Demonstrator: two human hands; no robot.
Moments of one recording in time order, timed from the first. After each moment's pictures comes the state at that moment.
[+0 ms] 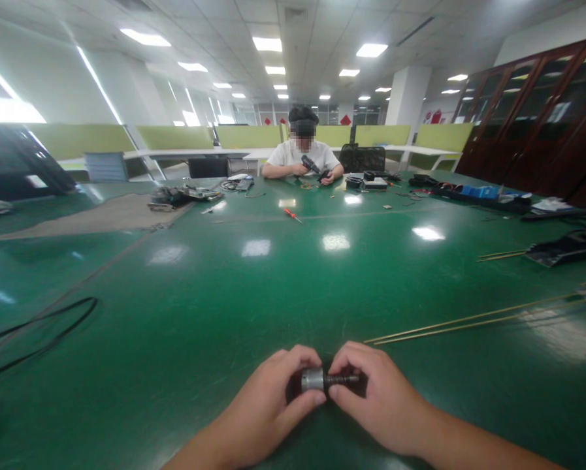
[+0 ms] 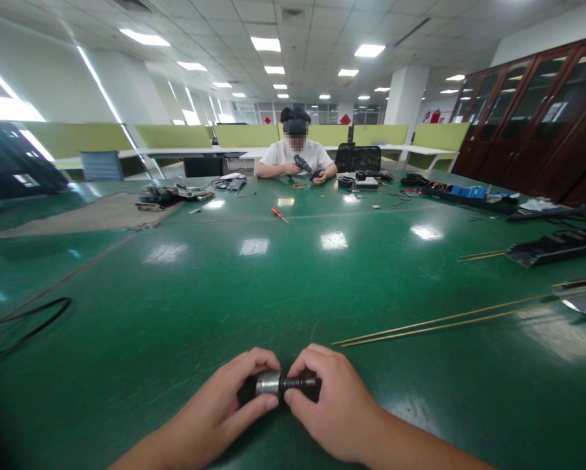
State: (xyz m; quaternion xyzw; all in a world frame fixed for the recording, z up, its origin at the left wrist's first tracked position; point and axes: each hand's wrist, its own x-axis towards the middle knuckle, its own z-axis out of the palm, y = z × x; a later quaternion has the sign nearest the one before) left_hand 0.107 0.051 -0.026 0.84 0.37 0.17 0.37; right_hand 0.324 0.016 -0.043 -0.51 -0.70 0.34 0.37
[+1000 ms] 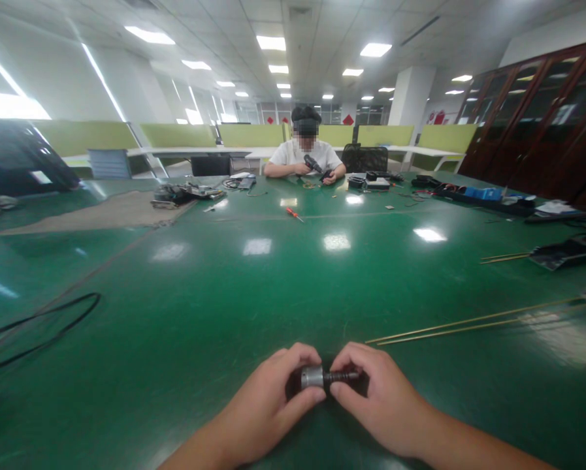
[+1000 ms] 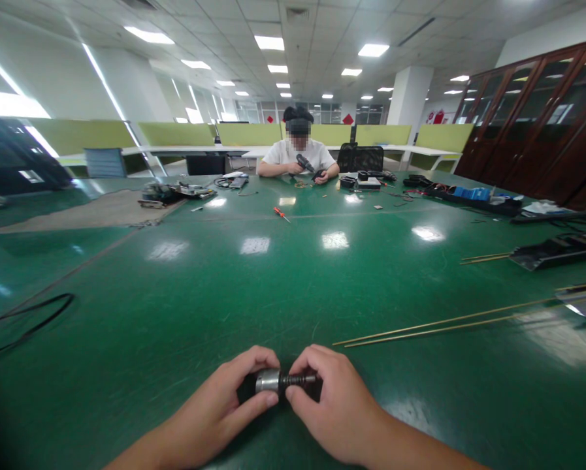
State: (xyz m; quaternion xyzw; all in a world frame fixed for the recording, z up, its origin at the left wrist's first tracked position) left_hand 0.108 0.052 -0.021 0.83 0.37 0.17 0.38; right_hand 0.324 0.014 -0.043 -0.51 -0.70 0.34 0.36
